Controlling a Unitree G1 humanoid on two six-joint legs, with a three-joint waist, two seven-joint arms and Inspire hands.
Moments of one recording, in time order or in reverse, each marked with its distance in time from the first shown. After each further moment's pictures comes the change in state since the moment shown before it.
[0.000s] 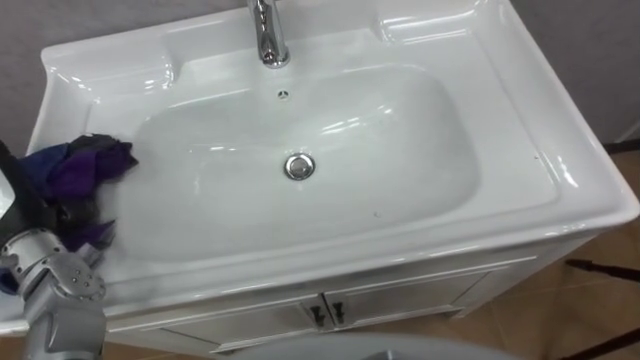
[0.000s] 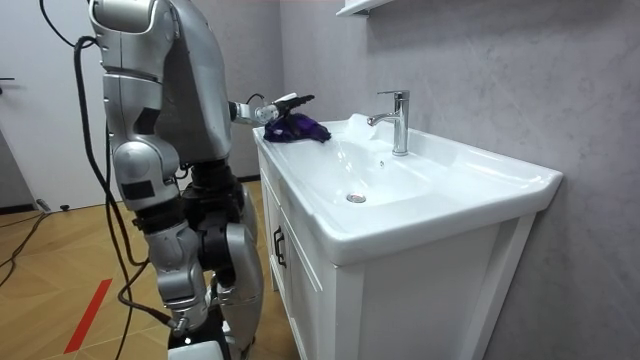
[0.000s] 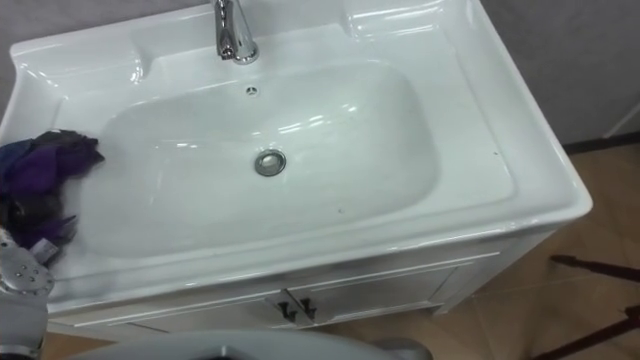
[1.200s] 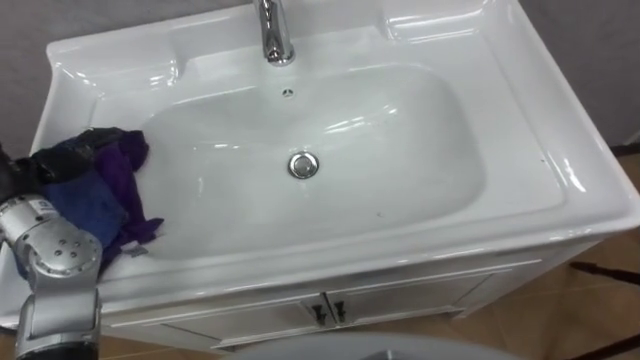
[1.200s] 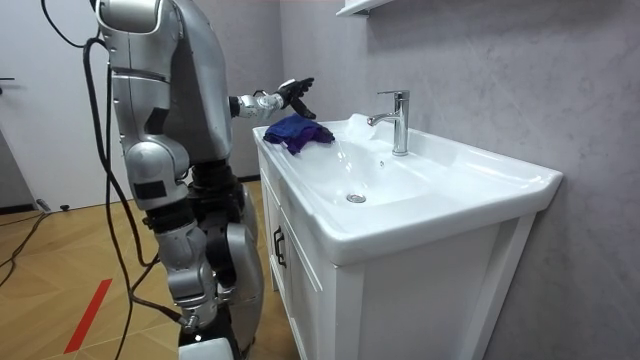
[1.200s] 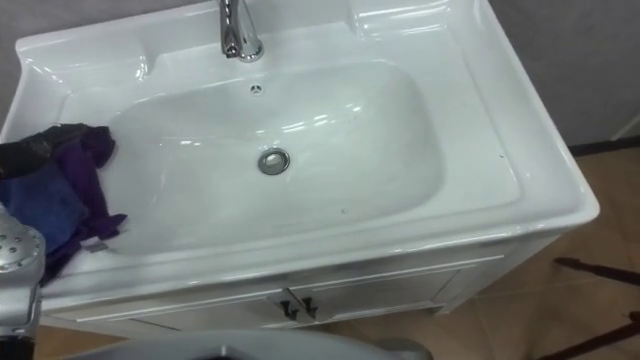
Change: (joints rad) left arm -0.045 -0.003 0.006 -0.161 -0.414 -0.094 0.032; right arm -0.045 0.006 0.006 0.062 0.040 -0.034 -0.014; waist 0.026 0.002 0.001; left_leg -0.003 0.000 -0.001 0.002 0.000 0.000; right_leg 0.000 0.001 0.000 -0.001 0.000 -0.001
